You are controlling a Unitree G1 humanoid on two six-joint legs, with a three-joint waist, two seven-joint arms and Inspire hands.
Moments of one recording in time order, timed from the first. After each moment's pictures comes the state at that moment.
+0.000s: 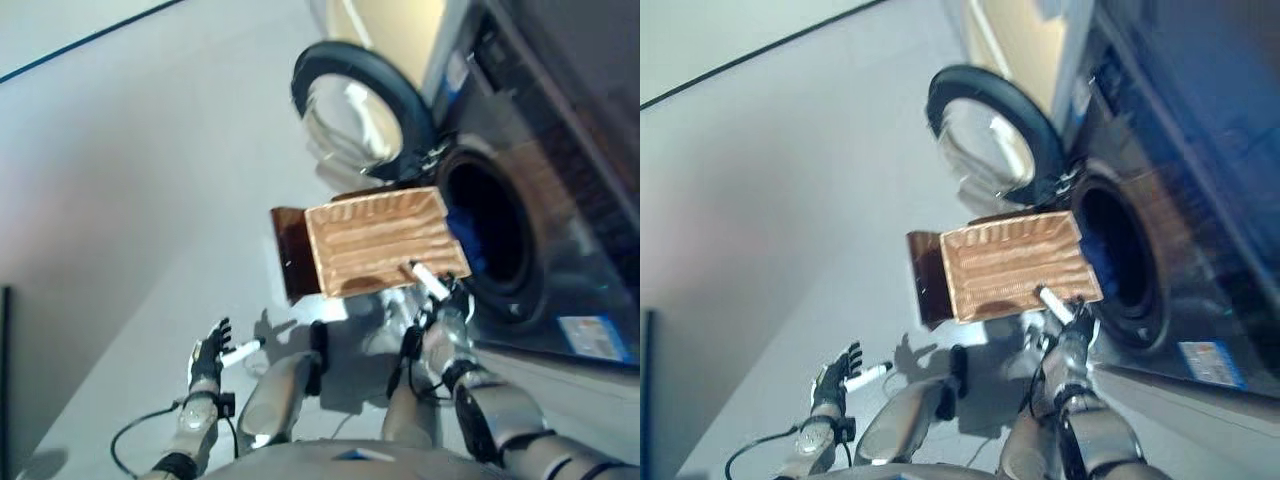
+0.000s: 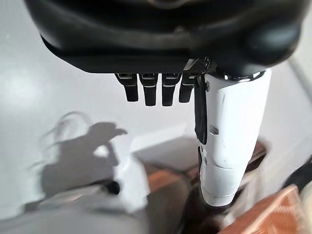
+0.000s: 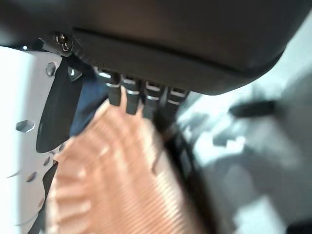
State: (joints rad) left arm 0.01 0.20 -0.20 1.17 -0.28 -0.34 0.19; right arm -0.25 -0.18 0.03 1.23 0.63 -0.28 -0.27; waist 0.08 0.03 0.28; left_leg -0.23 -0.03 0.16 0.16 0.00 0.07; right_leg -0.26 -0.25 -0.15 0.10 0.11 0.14
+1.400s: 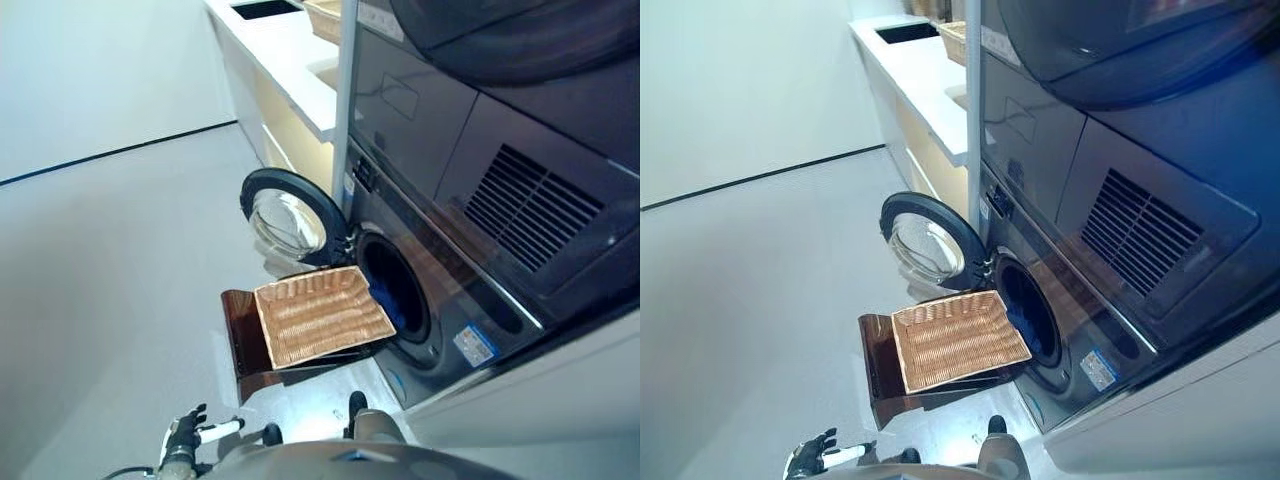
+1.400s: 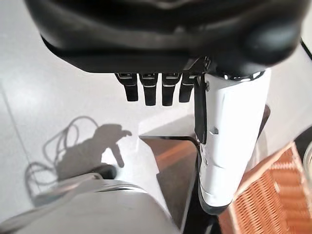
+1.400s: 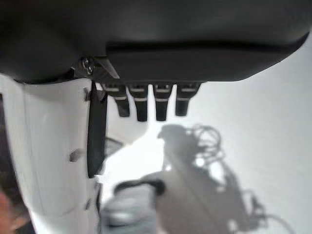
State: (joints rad) left arm 0.08 0.19 -0.17 1.31 -0.18 -0.27 0.19; right arm 0.14 -0.22 0.01 1.36 0.18 -0.16 -0.18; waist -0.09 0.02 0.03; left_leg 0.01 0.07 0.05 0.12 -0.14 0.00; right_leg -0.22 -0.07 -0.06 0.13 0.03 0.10
